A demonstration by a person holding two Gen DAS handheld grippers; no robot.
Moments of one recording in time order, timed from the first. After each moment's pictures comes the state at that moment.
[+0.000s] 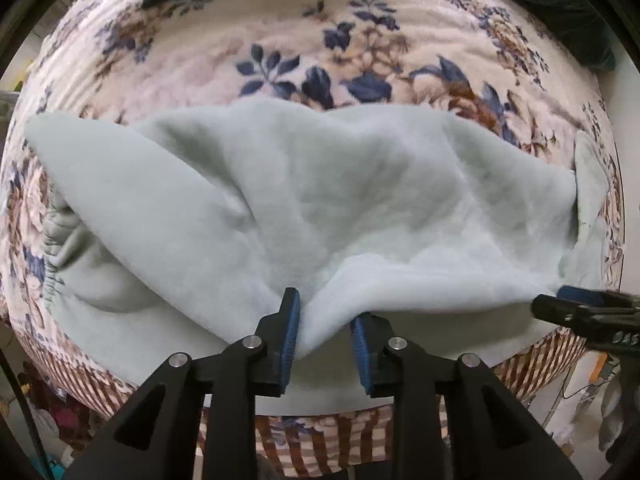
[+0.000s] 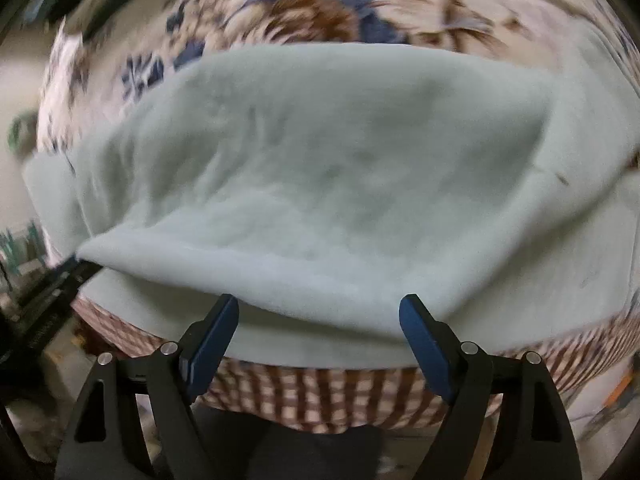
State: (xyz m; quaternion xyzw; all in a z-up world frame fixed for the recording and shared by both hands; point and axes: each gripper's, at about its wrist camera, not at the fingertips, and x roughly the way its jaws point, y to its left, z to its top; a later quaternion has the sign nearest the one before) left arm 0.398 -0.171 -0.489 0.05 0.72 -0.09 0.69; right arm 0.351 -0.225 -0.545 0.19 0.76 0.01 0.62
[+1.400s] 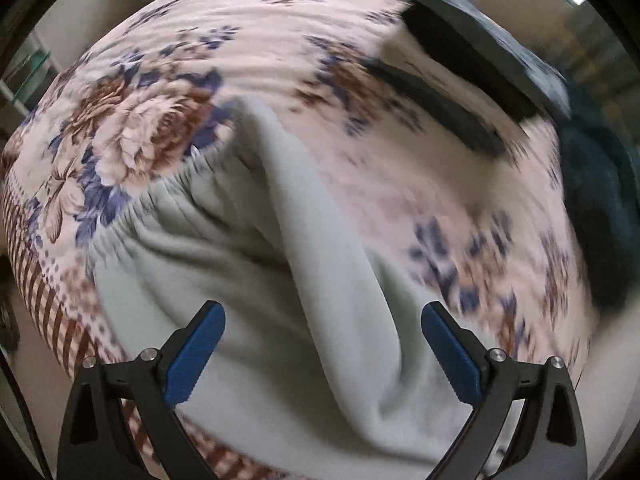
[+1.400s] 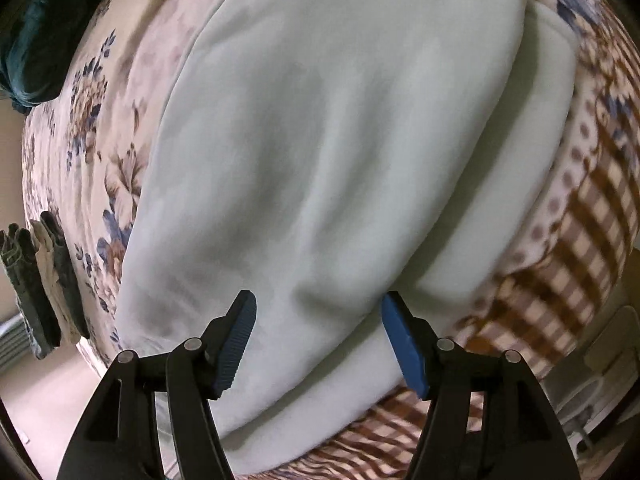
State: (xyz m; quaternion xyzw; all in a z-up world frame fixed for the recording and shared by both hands) left arm 0.454 0.018 -0.449 -0.22 0.60 0.11 0.76; right arm 0.190 -0.396 -0.588 0.53 0.58 -0.26 0.56
